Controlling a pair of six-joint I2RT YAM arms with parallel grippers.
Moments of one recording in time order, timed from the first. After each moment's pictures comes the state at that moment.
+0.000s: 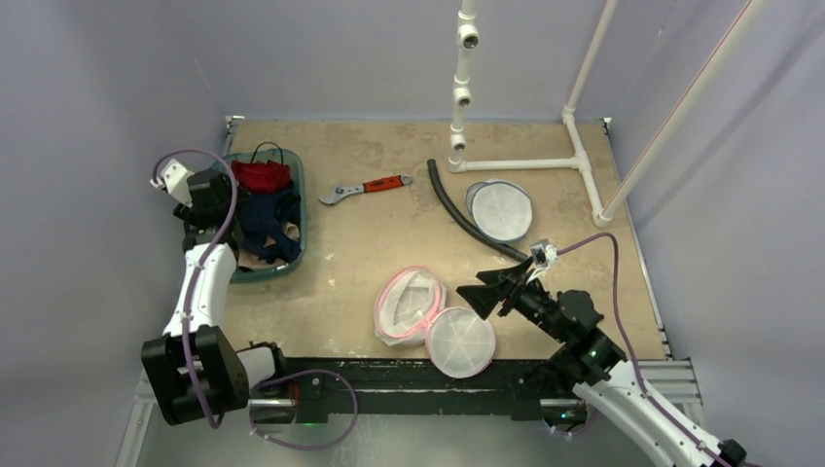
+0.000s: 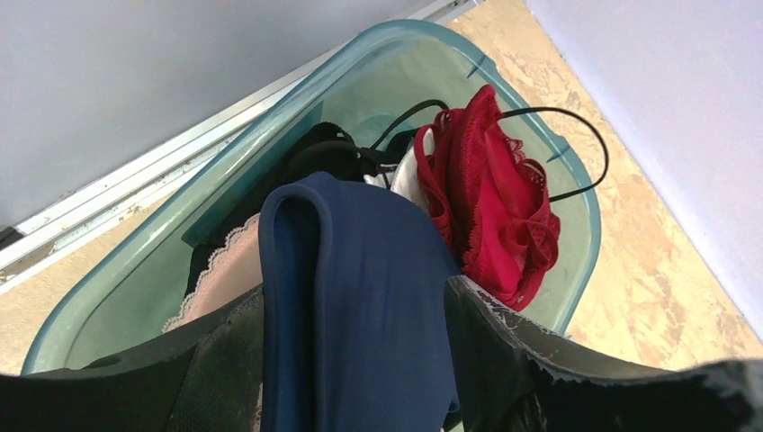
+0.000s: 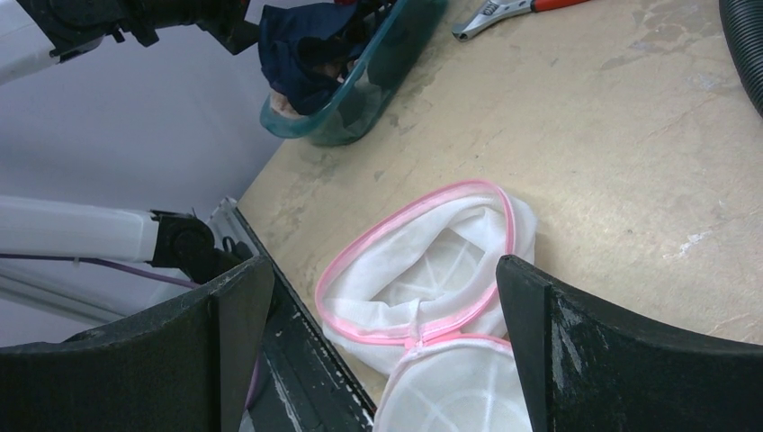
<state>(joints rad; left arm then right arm) 0.25 1.18 0.81 -0.14 -0.36 -0.62 0.69 0.22 0.17 0.04 -0.18 0.67</state>
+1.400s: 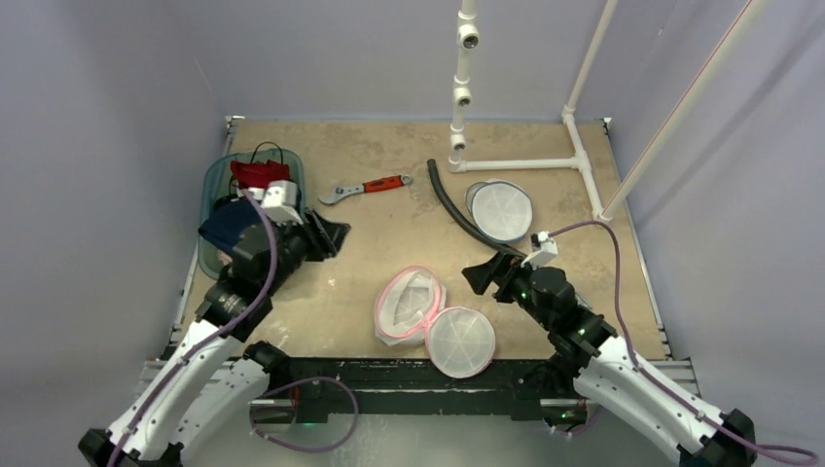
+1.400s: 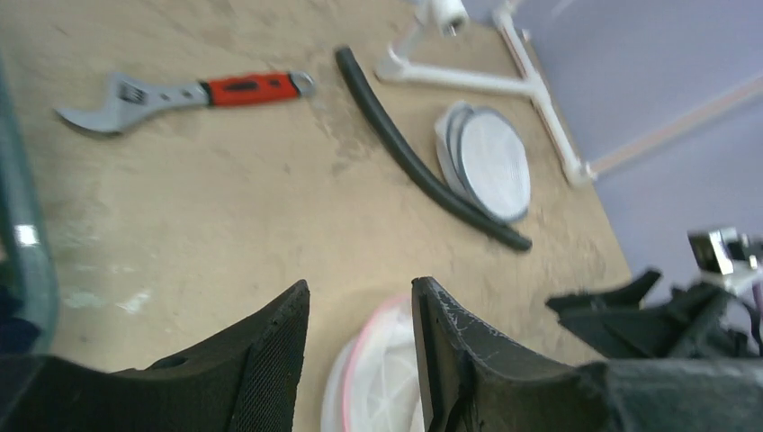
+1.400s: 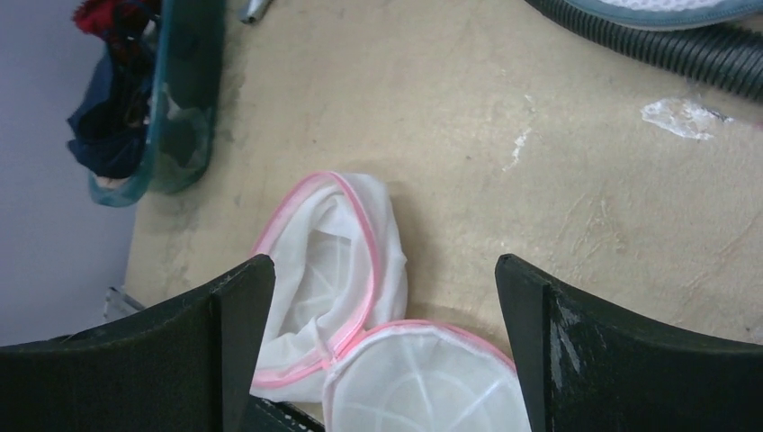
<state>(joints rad) -0.42 0.65 0.71 -0.29 -0.03 -0.57 0.69 0.49 0.28 -0.15 0.13 0.82</state>
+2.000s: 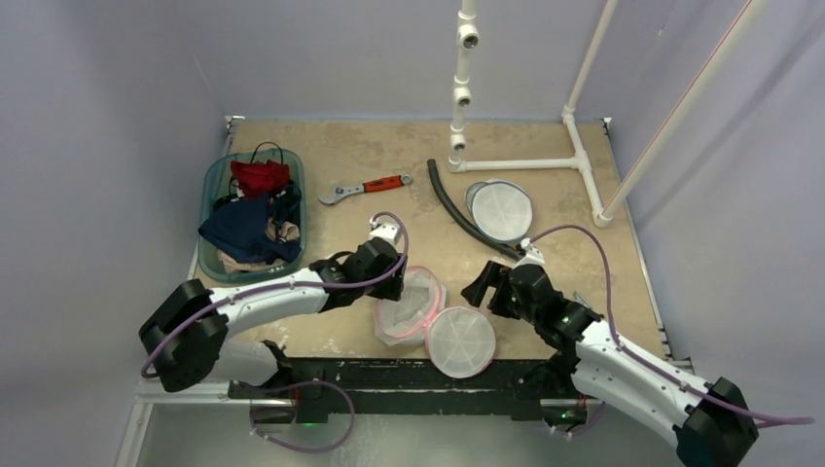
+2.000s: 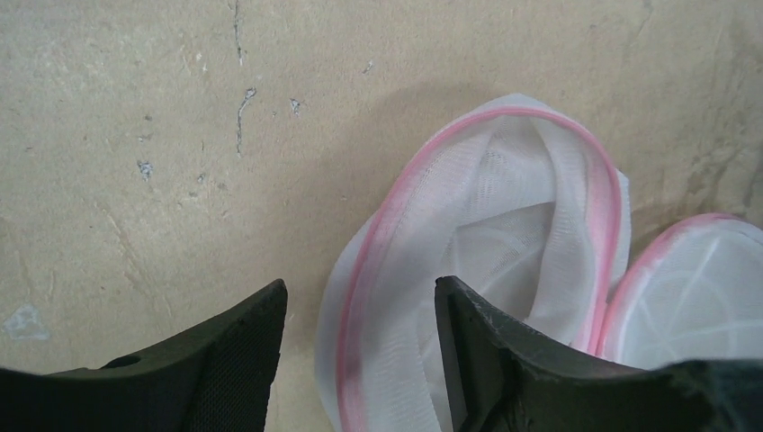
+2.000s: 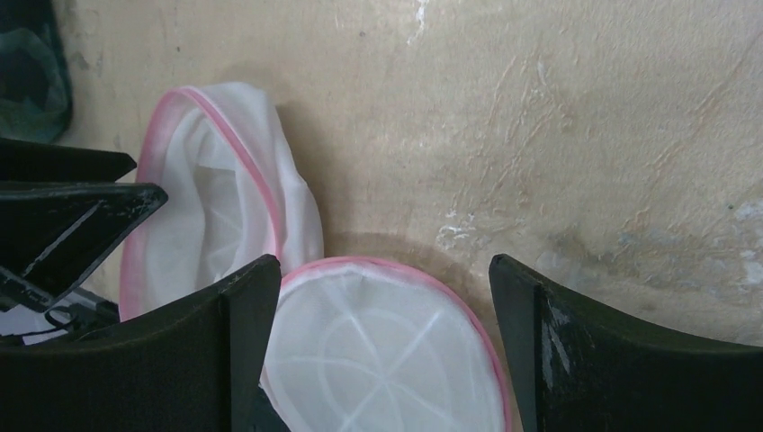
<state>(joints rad) -0.90 1.31 0.70 -0.26 -0.24 -0.56 0.70 0.71 0.30 -0.27 0.10 0.92</state>
